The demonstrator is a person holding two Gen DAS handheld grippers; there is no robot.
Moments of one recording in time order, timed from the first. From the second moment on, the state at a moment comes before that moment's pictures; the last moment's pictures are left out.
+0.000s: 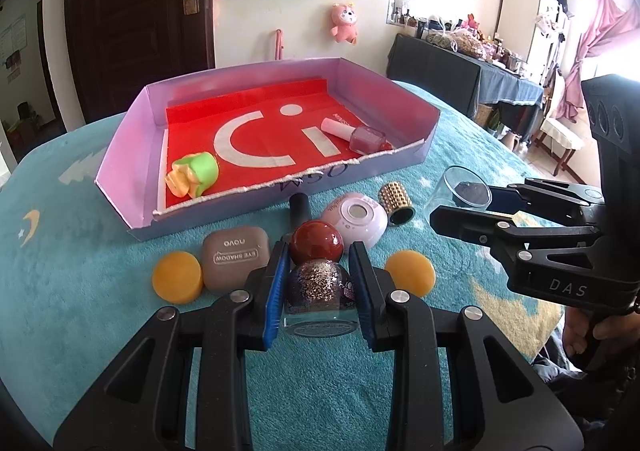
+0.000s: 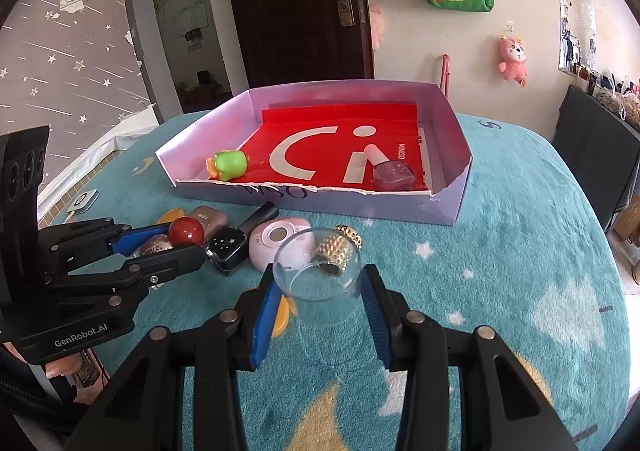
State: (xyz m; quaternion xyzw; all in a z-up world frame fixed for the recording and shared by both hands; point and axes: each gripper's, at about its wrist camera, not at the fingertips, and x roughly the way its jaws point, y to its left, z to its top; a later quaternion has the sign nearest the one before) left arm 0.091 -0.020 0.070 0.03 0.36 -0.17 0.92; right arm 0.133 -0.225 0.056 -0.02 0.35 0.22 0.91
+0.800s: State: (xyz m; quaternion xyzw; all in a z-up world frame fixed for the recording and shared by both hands) left arm 0.178 -0.015 0.094 0.03 0.35 -0.18 0.92; right arm 0.198 -0.208 0.086 -0.05 0.32 0.24 0.91
